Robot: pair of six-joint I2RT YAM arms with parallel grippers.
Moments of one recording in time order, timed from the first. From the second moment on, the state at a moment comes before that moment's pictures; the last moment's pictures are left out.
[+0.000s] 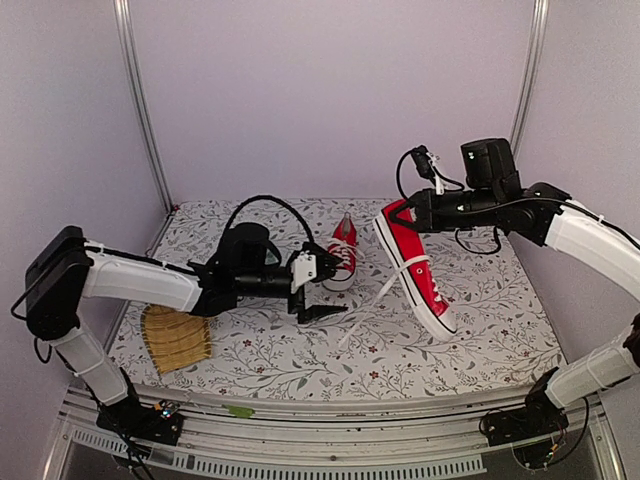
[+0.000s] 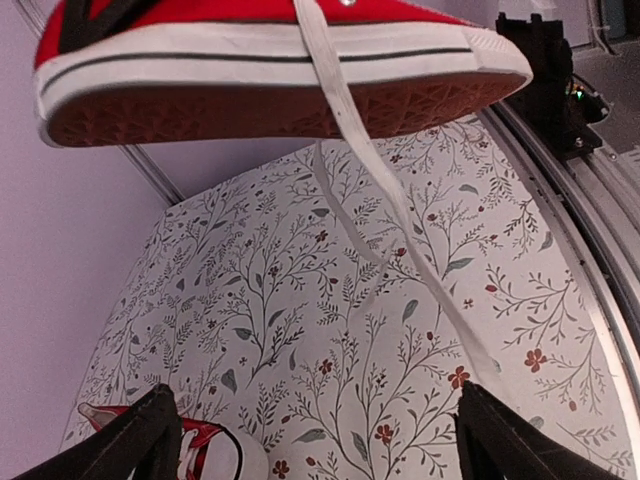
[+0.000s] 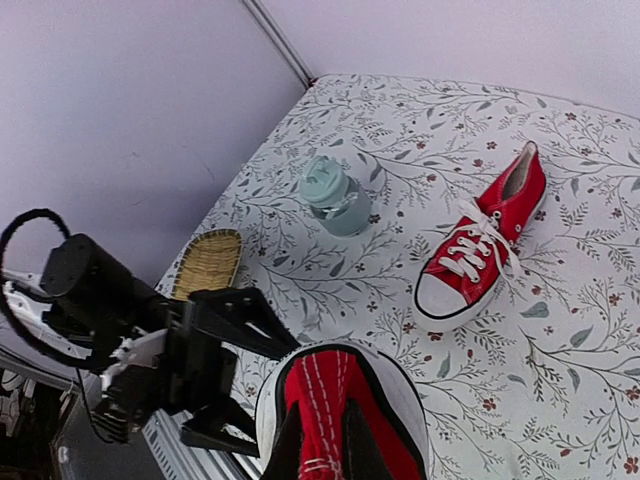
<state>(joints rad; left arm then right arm) -0.87 1.62 0.87 0.45 0.46 0.60 0.64 1.34 1.27 -0.44 -0.31 0.41</state>
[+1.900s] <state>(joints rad) -1.01 1.64 0.82 0.61 0.13 0.42 0.85 1.38 1.16 -0.47 0.35 0.53</state>
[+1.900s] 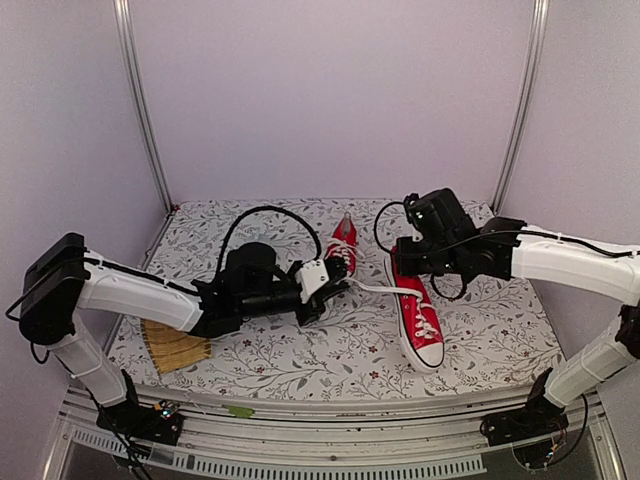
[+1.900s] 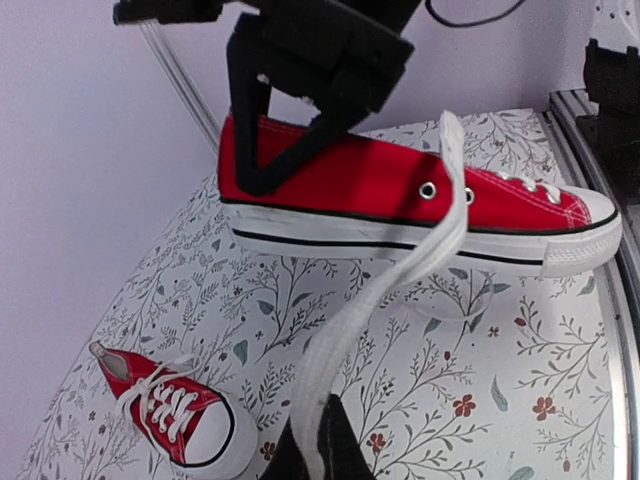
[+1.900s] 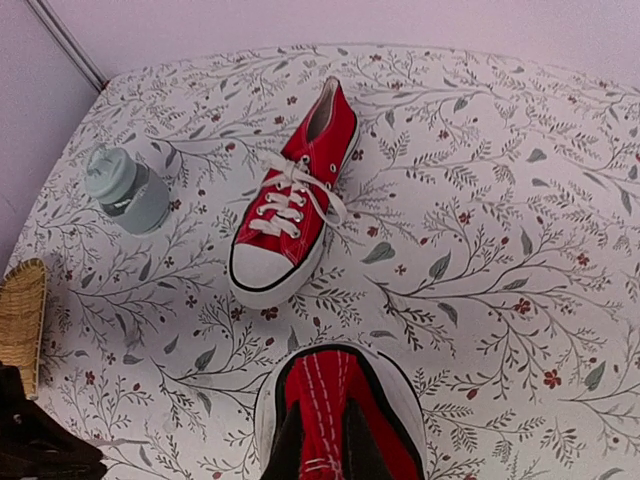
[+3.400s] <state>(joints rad) -0.95 1.61 0.94 0.02 -0.08 0.47 0.70 1.09 0.73 -0.48 0.01 0.71</state>
